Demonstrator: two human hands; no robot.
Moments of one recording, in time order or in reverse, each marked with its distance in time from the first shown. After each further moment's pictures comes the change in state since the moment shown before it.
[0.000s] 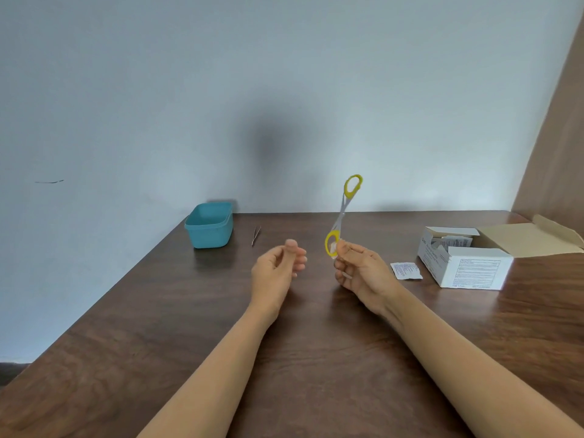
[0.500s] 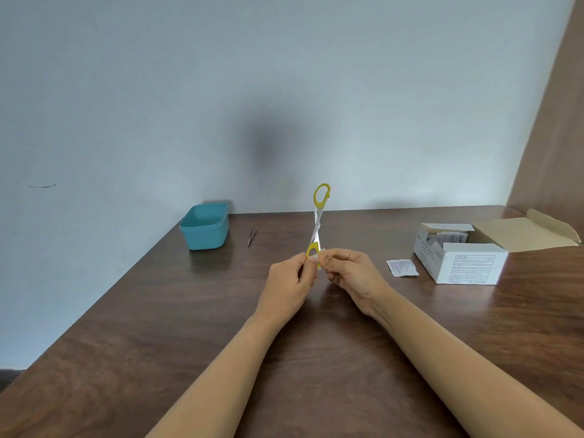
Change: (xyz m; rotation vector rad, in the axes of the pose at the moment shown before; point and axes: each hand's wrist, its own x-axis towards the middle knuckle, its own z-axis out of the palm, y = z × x) left_hand -0.011 -0.003 0.005 0.541 -0.242 0.350; right_hand 0.002 0.012 0.003 -0.186 -0.027 -0.089
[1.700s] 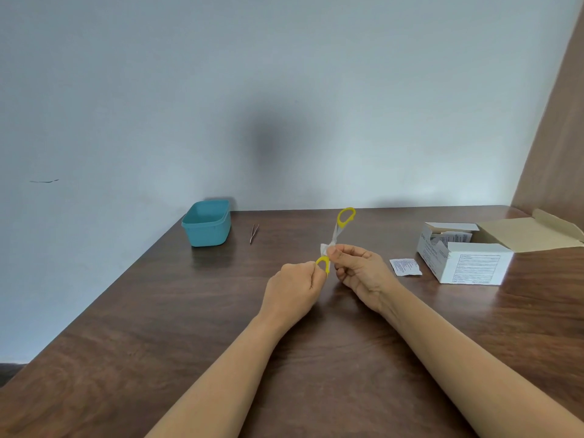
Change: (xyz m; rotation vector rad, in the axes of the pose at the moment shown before) left_hand -0.004 0.013 0.001 0.359 -0.090 -0.010; right_hand 0.004 -0.004 -0.007 0.267 0.104 0.121
